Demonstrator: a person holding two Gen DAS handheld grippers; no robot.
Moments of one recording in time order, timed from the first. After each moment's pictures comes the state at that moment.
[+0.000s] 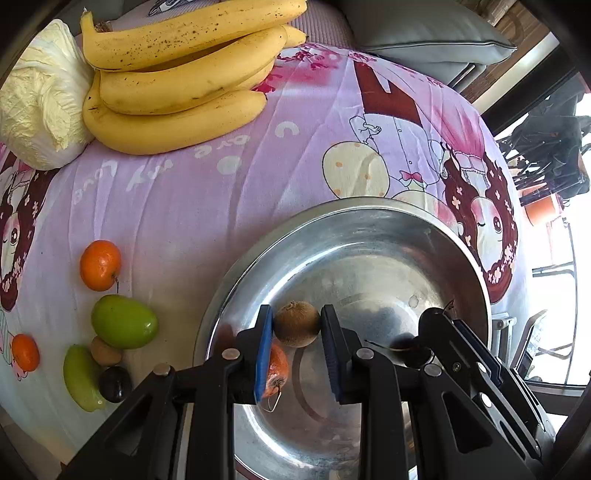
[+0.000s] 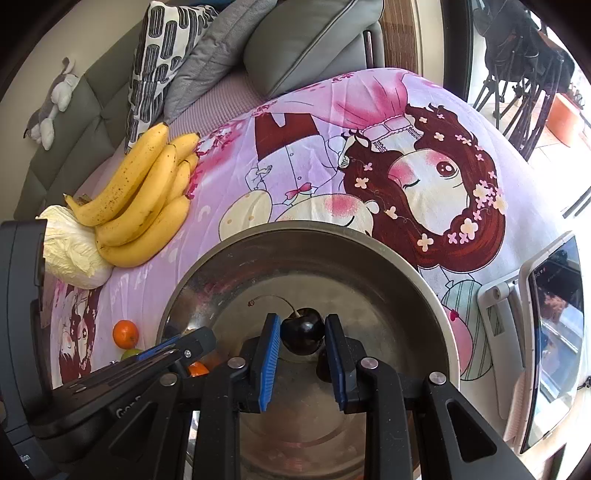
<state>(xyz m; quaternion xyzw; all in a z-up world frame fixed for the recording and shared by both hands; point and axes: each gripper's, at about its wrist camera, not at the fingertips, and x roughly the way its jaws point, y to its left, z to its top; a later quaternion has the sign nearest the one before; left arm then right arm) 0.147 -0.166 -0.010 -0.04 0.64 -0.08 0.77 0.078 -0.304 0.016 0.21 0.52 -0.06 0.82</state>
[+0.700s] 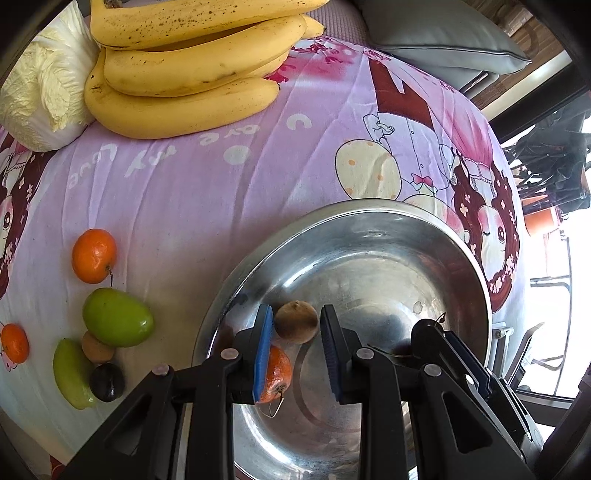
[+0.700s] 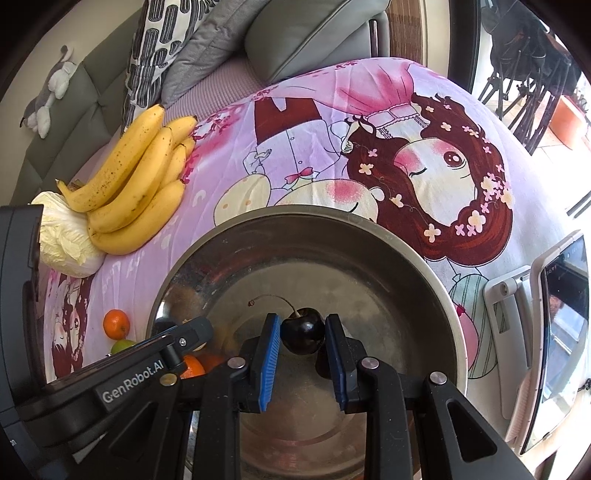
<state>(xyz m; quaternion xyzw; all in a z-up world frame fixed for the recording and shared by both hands) 0.154 -0.161 -0.020 -0.08 0.65 -0.07 0.75 0.083 -0.299 0.009 0.20 0.54 -0.06 0.82</state>
